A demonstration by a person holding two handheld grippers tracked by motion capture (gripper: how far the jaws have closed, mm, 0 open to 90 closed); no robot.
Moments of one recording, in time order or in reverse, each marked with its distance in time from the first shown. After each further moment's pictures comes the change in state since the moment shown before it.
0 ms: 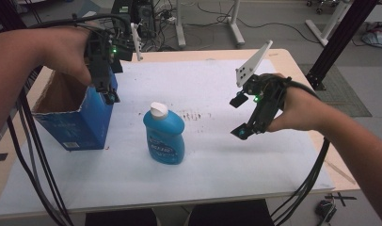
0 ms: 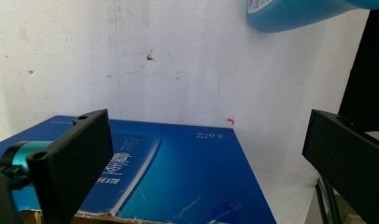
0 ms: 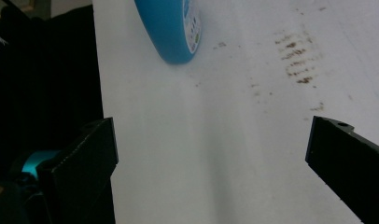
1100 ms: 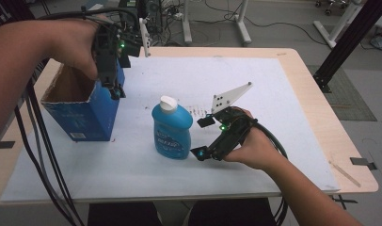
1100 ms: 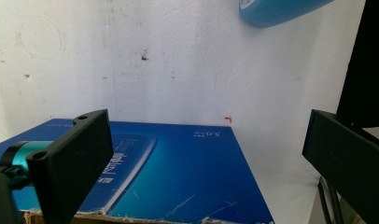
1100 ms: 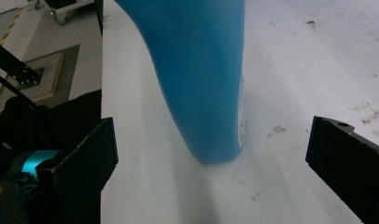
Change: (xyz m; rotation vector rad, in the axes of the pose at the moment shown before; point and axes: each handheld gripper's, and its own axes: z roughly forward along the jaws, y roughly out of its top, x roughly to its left) left arm -0.007 -0.007 0.001 -0.023 0.005 0.031; right arm 0.033 0.005 0.107 -0.347 0.034 0.090
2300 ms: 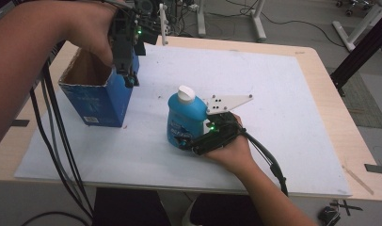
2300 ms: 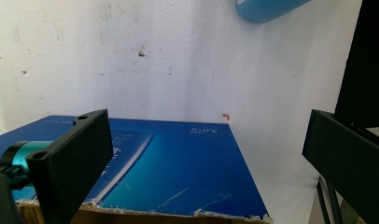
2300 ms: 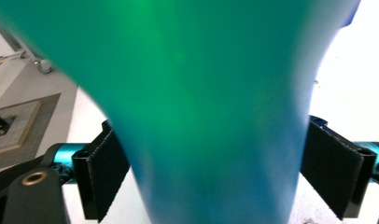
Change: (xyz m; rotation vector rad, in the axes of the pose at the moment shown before) left arm -0.005 -0.009 0.000 -0.010 0.003 -0.001; right arm 0.007 -0.005 0.057 -0.238 -0.082 -0.050
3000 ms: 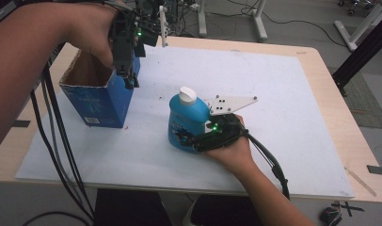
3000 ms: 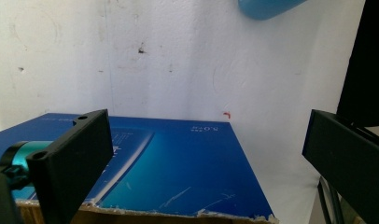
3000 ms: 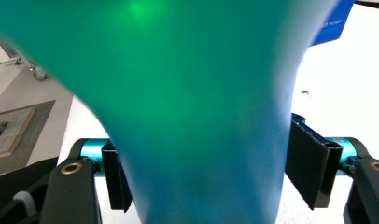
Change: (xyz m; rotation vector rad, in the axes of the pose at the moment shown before) left arm 0.002 -0.002 0.003 0.002 -0.004 -0.006; right arm -0.001 0.000 -0.002 -0.041 -0.015 -0.015
